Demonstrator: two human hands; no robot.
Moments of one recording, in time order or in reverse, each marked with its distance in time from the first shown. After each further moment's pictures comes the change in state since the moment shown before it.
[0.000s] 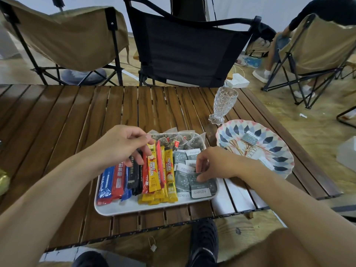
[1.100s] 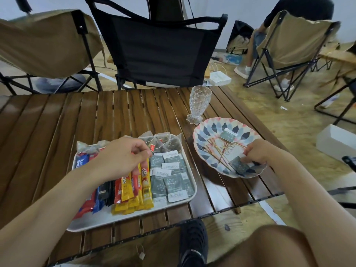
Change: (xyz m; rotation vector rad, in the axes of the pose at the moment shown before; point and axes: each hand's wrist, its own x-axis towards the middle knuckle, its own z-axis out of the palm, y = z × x) left_hand 0.029 0.021 0.056 0.282 -0.049 0.121; right_hand -0.045 0.167 -0.048 -0.121 0.170 0.711
